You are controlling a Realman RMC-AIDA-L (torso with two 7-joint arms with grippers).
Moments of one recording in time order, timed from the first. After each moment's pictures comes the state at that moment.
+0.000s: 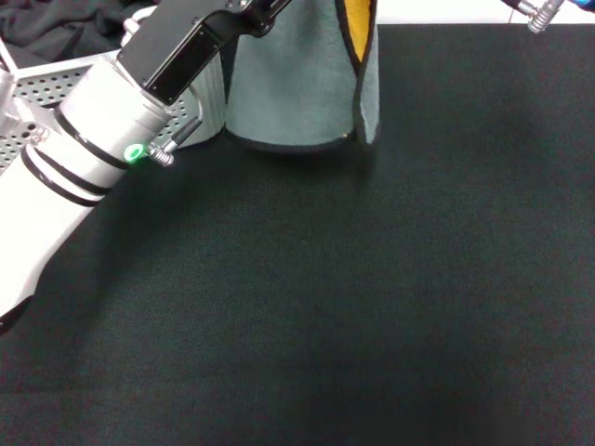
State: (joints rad) left arm -0.65 -2.11 1.47 0.15 0.38 1.64 -0.71; right arm 0.66 2.03 -1.50 -0.97 2.32 1.10 -1.91
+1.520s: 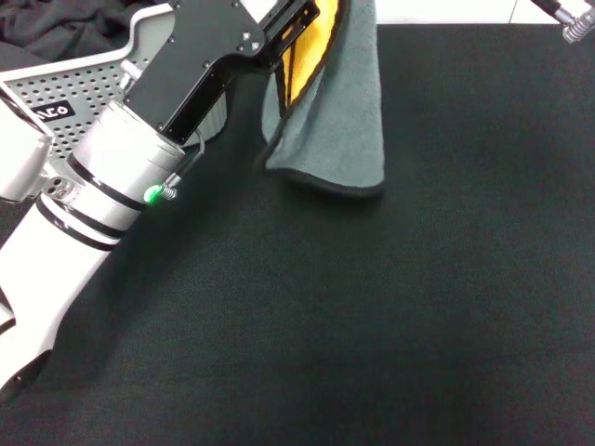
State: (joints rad) left arm -0.46 -2.11 1.96 0.40 -0.09 1.45 -0.46; right arm 0.53 2.02 -1.55 -1.11 2.40 1.07 -2.00
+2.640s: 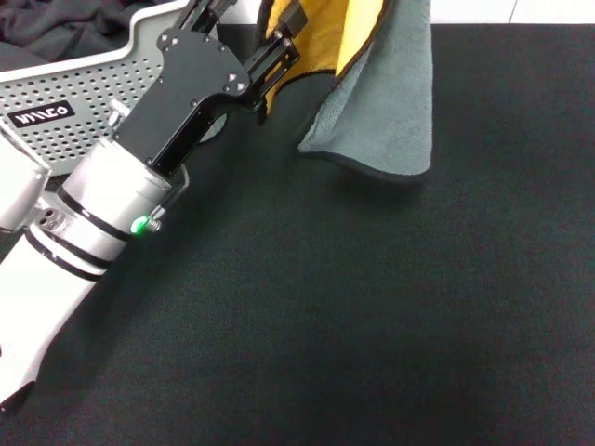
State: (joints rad) left arm -0.43 -2.11 1.97 0.34 -0.09 1.45 -0.45; right arm 0.51 2.02 -1.45 -1.12 2.39 1.21 -1.83
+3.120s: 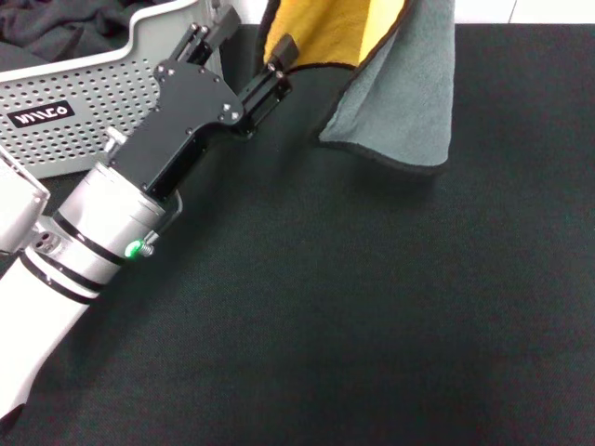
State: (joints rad) left arm -0.40 -2.11 2.00 0.32 -0.09 1.45 -0.46; right arm 0.51 2.01 -1.39 -1.13 2.38 1.25 -1.77
